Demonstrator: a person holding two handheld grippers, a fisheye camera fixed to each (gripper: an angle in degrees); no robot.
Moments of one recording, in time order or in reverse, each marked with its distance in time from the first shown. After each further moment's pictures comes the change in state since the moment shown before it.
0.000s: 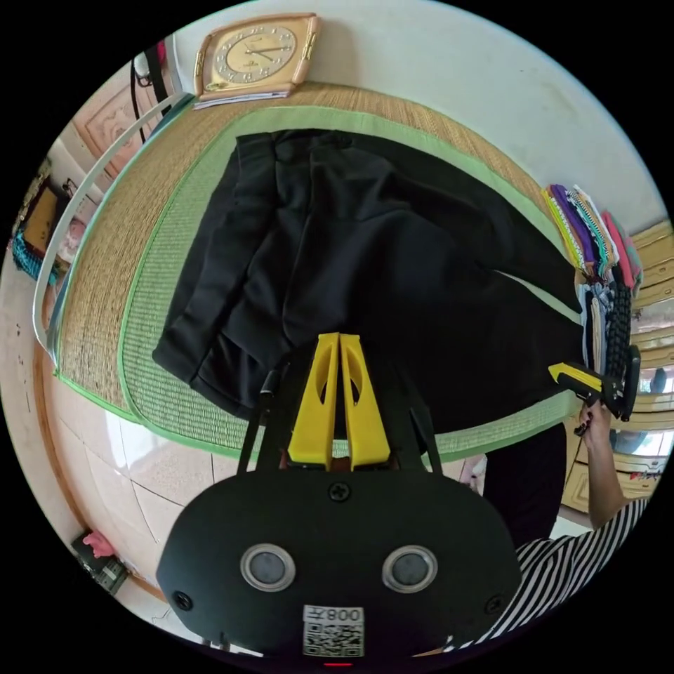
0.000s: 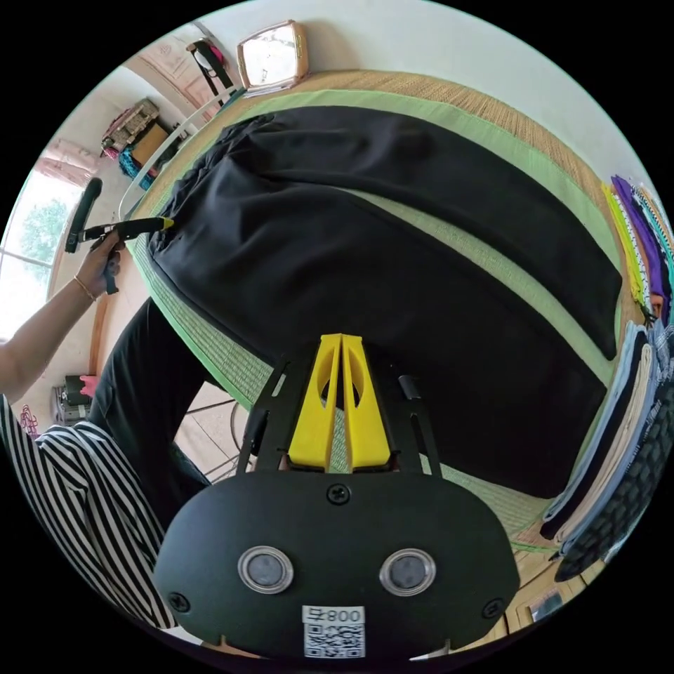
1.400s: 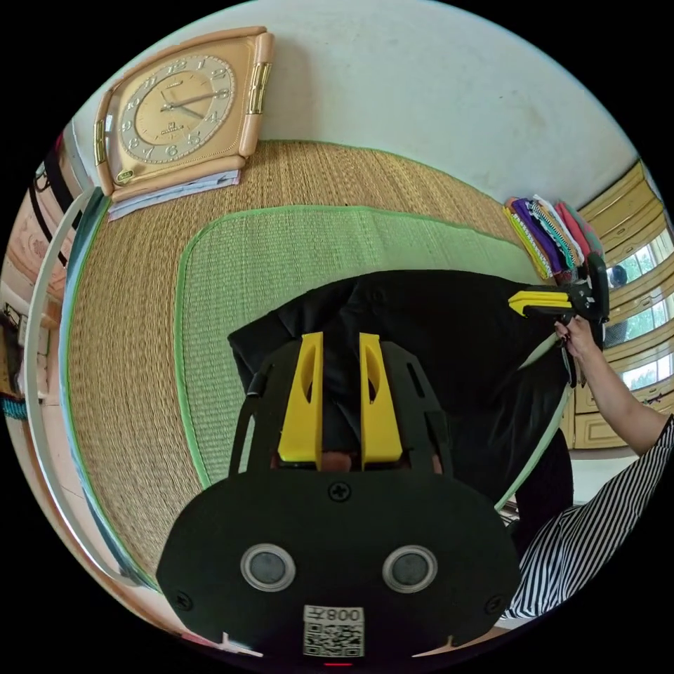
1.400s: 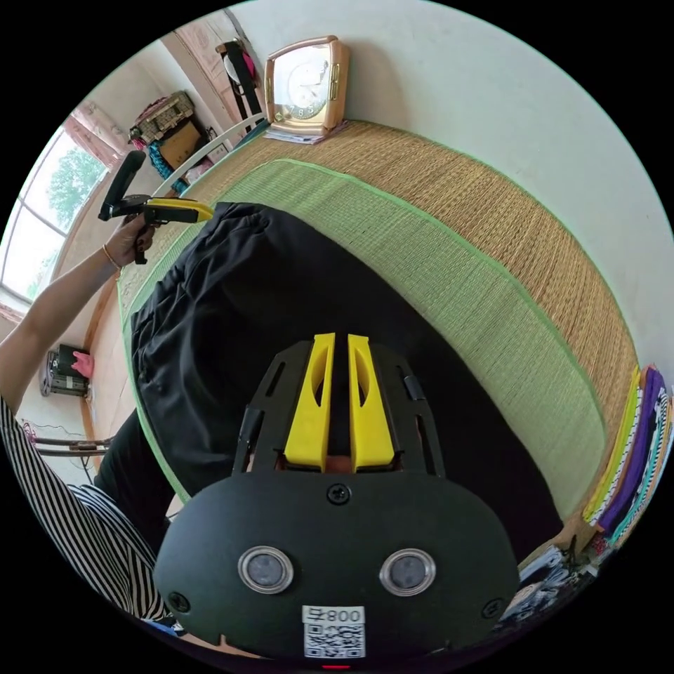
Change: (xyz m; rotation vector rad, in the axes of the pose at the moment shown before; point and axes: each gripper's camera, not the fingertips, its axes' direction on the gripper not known) left arm -0.155 -0.174 -0.245 0.069 0.117 0.340; right arm 0.040 -0.375 0.111 0.064 0.016 -0.206
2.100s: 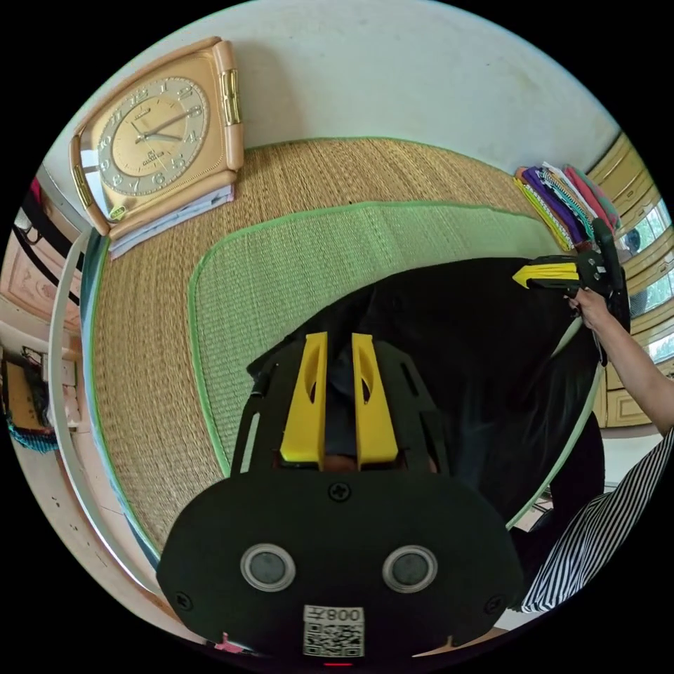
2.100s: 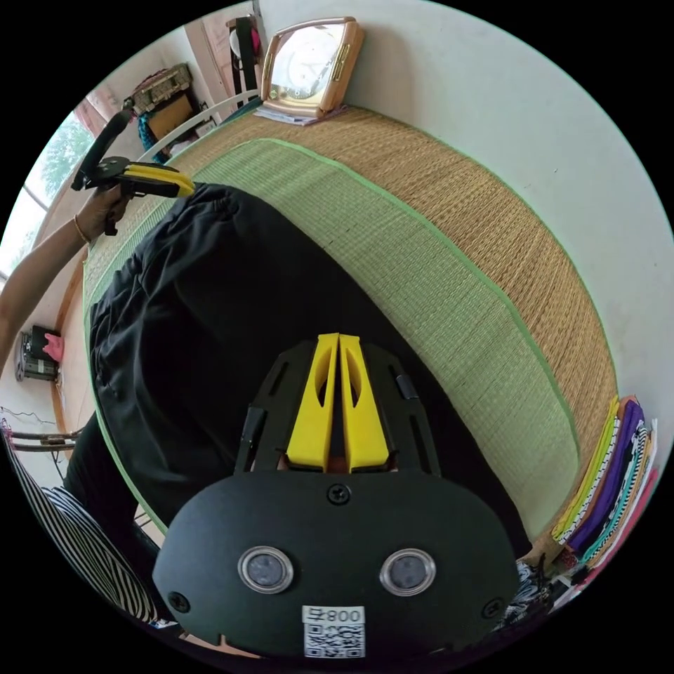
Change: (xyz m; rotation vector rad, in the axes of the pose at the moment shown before) left arm 0.060 -0.066 -0.054 -0.029 -0.125 0.098; right arm -0.006 -0.062 0.056 -0.016 0.118 -0.050
